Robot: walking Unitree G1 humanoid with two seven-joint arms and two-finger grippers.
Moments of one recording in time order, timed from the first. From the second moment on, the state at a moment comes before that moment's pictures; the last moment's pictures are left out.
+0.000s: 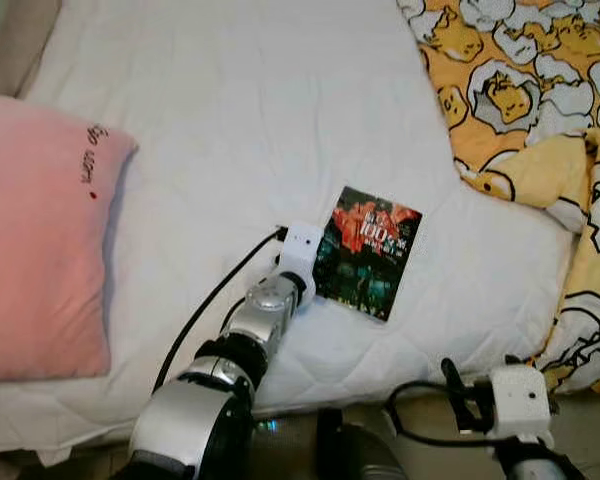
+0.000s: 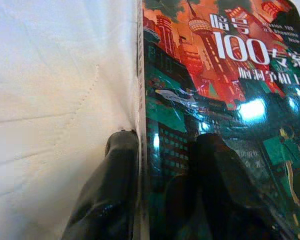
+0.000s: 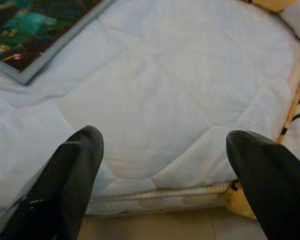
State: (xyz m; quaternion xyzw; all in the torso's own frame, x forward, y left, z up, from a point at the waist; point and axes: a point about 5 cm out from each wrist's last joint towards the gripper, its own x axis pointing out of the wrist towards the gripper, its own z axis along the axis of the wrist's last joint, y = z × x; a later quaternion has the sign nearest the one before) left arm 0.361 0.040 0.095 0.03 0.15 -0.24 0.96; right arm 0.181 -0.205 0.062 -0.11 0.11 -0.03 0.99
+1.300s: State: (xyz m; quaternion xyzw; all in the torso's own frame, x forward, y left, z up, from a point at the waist) left arm 0.330 0.091 0.090 0.06 0.01 -0.13 0.99; right arm 0.267 -0.213 0.060 0.03 0.05 -0.10 0.99
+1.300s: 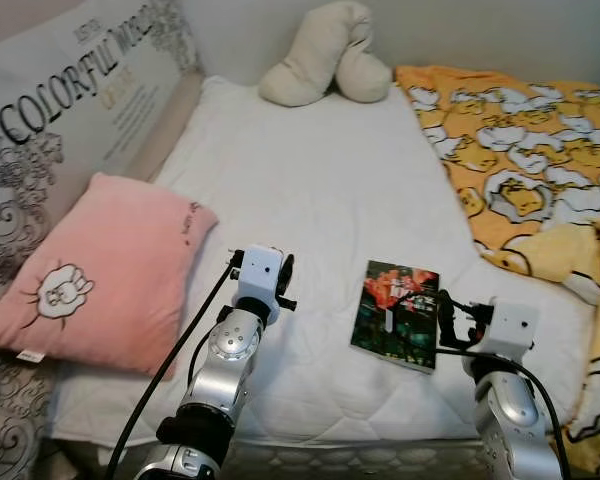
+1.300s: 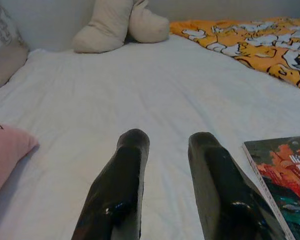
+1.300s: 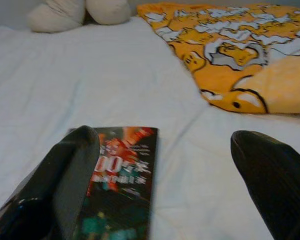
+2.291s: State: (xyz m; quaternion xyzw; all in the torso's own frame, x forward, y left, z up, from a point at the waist) left arm 0.319 0.087 0.085 0.02 0.05 -0.16 0.99; right arm 0.261 -0.192 0.048 0.01 0.05 -0.06 1.00
